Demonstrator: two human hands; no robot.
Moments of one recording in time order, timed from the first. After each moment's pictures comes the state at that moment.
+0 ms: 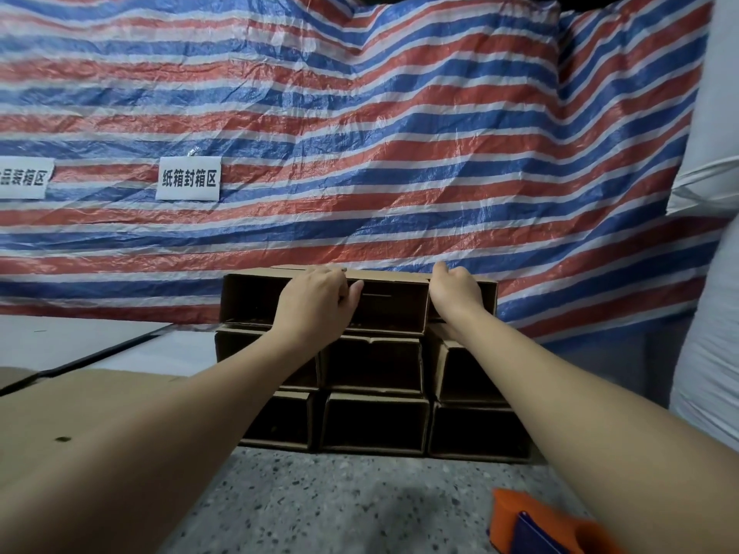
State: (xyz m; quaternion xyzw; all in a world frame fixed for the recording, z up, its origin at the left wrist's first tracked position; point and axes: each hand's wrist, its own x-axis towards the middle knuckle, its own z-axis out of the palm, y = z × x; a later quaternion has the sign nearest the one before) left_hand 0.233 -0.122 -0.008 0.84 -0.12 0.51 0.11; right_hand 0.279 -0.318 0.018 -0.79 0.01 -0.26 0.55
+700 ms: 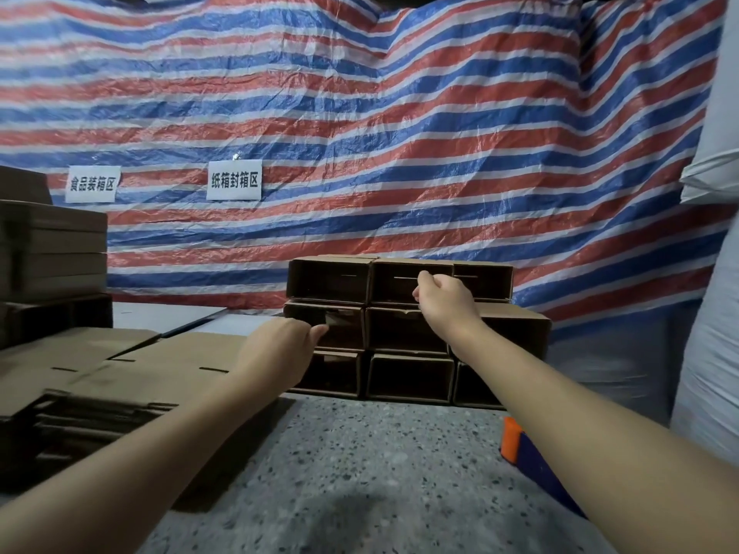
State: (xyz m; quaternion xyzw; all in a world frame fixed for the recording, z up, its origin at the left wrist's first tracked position) left_hand 0.072 -0.039 -0.065 0.94 -0.05 0.33 0.12; right_hand 0.124 -0.267 -0.016 -0.82 -0.11 -0.24 0.51
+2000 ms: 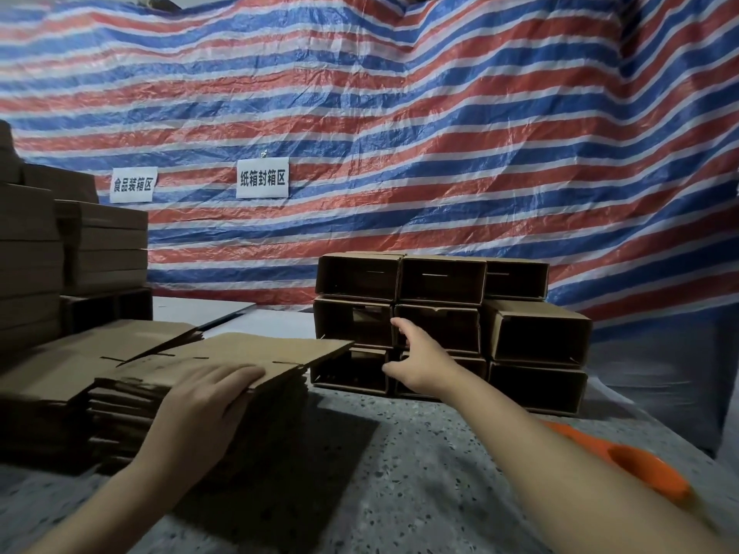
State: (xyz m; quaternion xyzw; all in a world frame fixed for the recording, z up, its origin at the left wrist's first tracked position) left_hand -0.010 0.049 -0.133 0.87 -0.13 0.48 0.04; right_hand 0.141 -0.217 -0.088 -0.88 -0.24 -0.05 0.42
